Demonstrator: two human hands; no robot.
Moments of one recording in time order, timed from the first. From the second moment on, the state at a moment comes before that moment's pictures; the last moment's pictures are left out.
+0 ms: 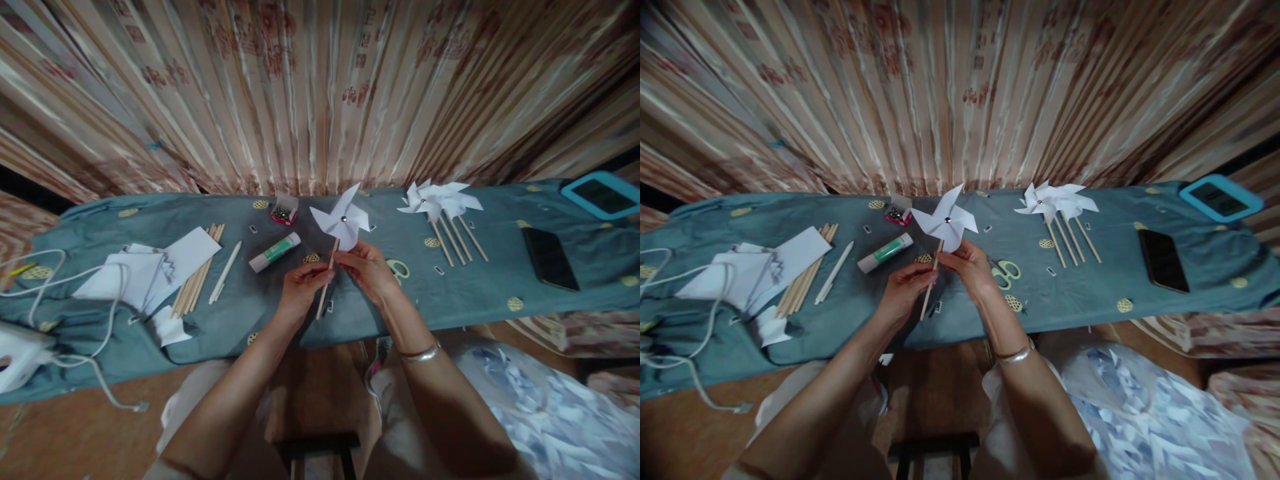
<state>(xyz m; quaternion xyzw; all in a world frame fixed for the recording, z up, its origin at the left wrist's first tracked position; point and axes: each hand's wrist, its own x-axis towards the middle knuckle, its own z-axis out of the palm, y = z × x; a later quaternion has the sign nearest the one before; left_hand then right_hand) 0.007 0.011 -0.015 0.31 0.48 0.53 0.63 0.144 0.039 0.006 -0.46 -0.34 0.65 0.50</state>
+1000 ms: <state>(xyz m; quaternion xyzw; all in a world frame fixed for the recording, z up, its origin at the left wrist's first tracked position) 0.005 0.012 -0.015 0.29 0.50 0.51 0.64 0.190 0.049 0.002 -0.53 -0.34 0.51 0.58</state>
